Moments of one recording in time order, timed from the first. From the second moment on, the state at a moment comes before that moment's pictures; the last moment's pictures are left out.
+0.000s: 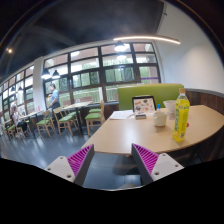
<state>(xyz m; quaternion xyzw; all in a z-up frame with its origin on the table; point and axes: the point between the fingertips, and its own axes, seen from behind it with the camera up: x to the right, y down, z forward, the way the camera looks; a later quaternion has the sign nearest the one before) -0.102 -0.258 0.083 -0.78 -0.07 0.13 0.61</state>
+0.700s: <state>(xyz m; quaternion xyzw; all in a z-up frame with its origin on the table) 0.152 -0.118 0.105 -0.75 0.01 -0.06 0.66</state>
